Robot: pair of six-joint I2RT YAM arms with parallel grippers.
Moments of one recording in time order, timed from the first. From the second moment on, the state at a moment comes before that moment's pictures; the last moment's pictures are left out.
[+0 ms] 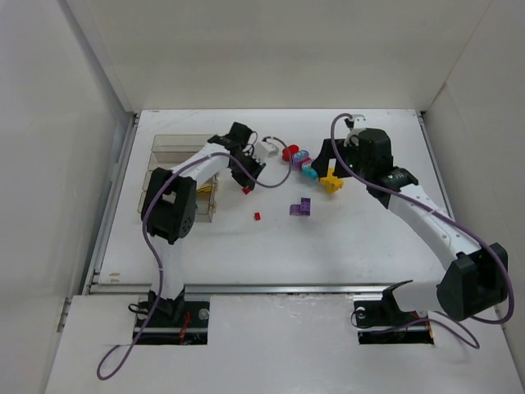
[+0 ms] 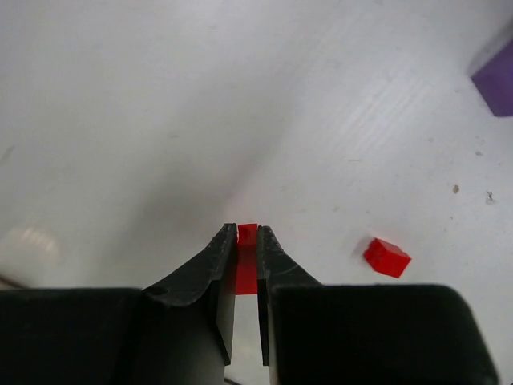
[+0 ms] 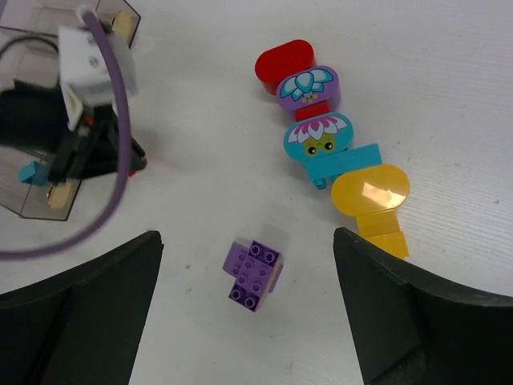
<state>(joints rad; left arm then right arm) -0.45 2.04 1.57 -0.71 0.33 0.42 0.35 1.32 1.08 -0.22 -0.14 0.29</state>
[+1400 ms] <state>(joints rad) 0.03 1.93 1.49 -0.40 0.29 0.38 0.69 1.79 1.31 -0.26 -0.23 0.25</state>
